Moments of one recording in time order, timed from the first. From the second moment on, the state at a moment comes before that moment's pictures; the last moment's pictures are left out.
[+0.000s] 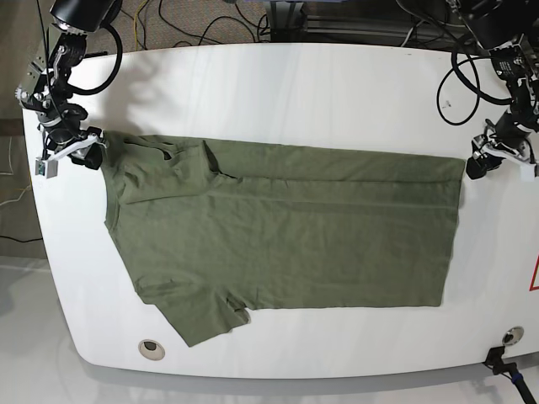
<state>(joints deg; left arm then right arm) 3.6 -19.6 -40.0 72.6 -44.0 -29.6 49.7 -9.7 18.7 34.5 82.6 35.0 24.6 -45.4</state>
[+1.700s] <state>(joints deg) -0.2 -19.7 -33.1 65.4 -42.7 -26.4 43.9 -9.9 17.7 33.6 81.6 33.7 24.5 -45.8</state>
